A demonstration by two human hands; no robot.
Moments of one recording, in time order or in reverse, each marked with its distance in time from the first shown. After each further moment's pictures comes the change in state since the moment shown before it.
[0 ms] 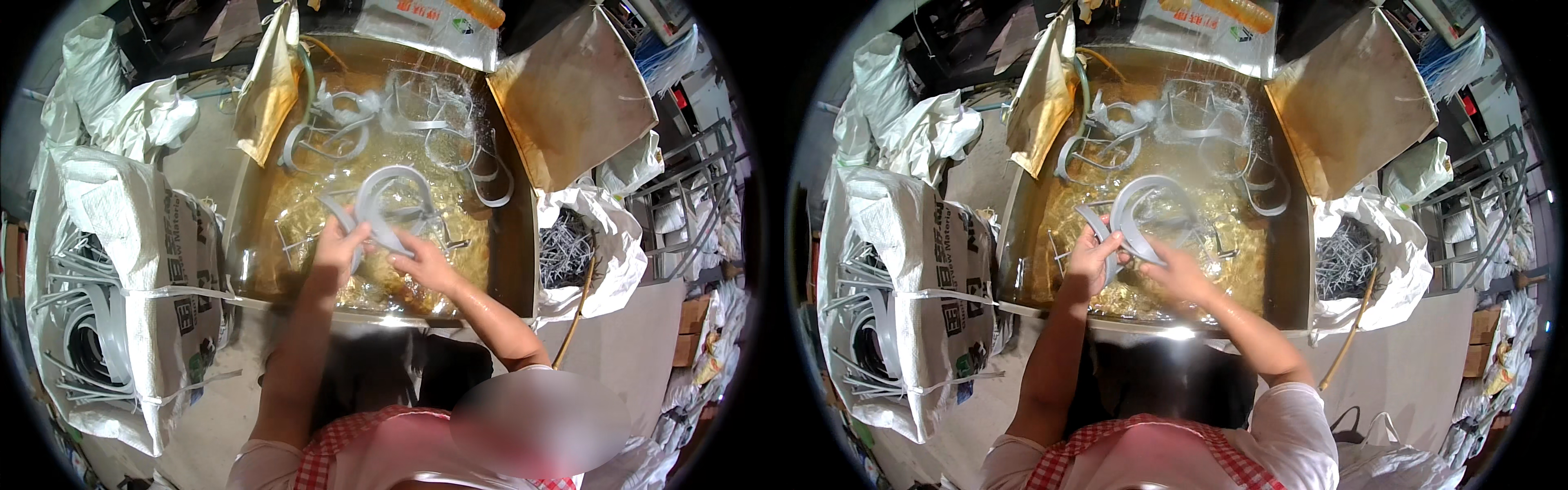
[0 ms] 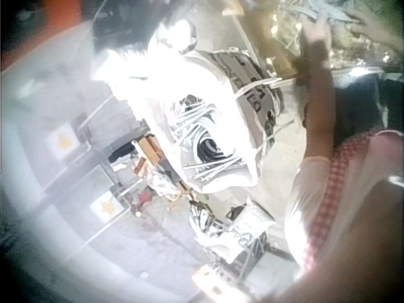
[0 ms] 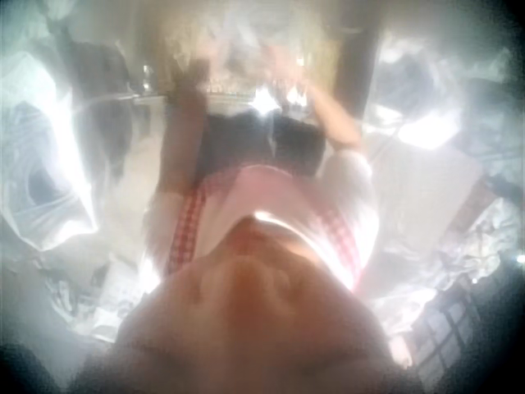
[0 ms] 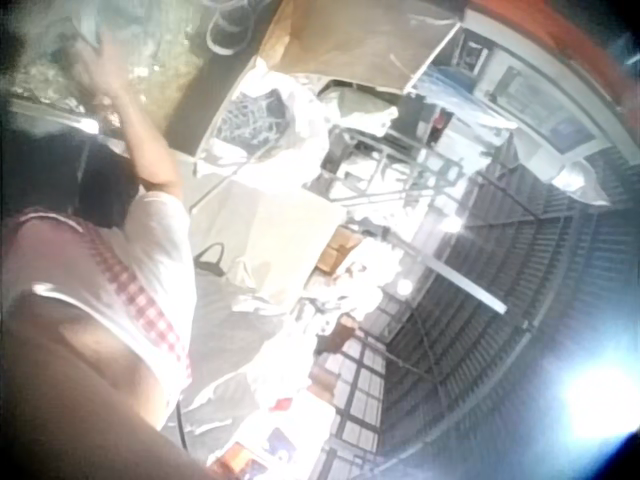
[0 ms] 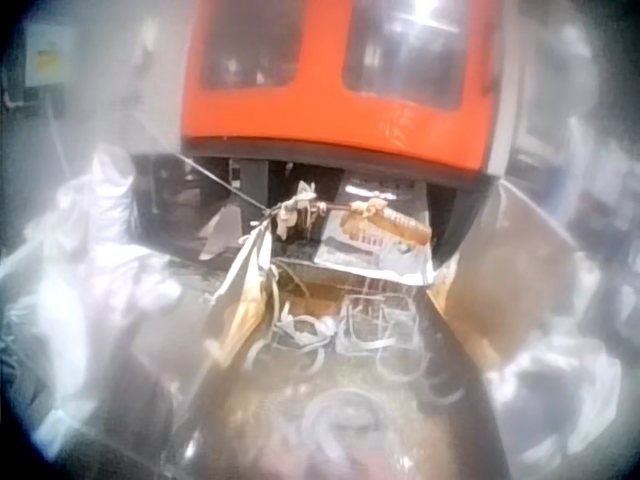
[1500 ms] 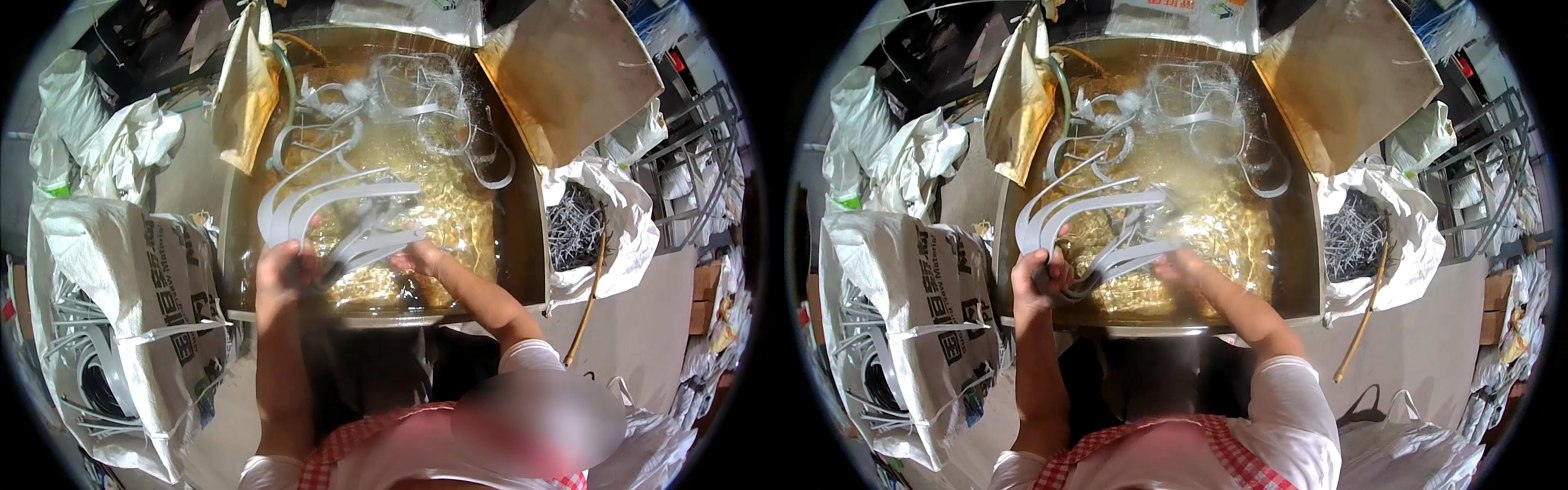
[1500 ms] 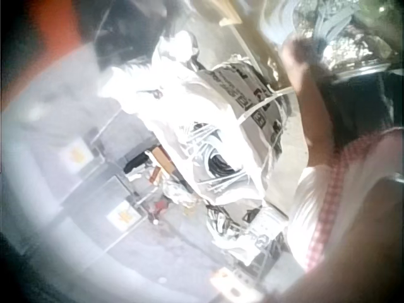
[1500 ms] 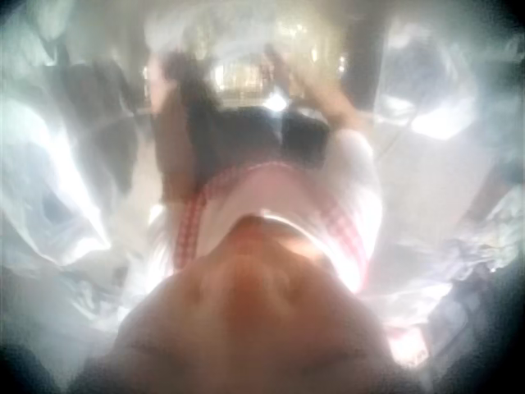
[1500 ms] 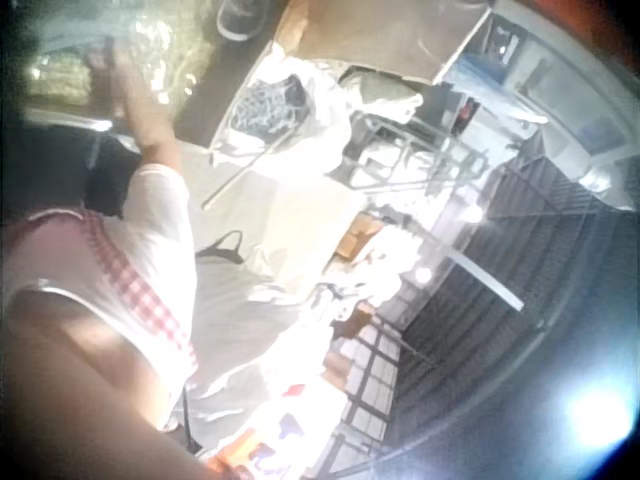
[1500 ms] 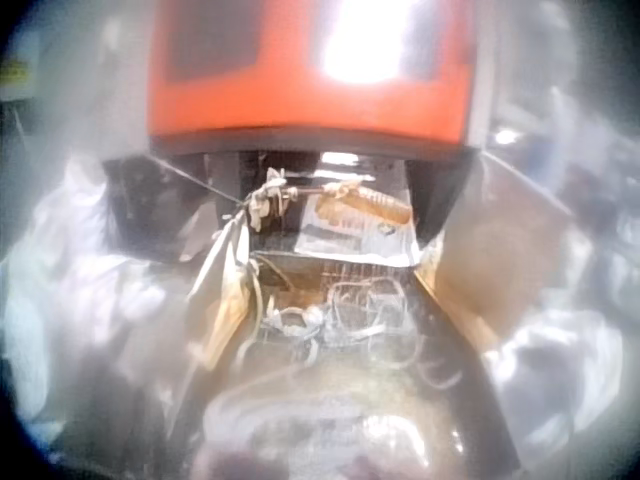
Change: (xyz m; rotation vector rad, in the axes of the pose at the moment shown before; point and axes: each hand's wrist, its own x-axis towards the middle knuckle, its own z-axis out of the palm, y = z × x) left_hand -0.018 0.047 -0.040 0.091 0.026 0.017; right_hand 0.037 0.118 0.017 0.918 -0.091 0.860
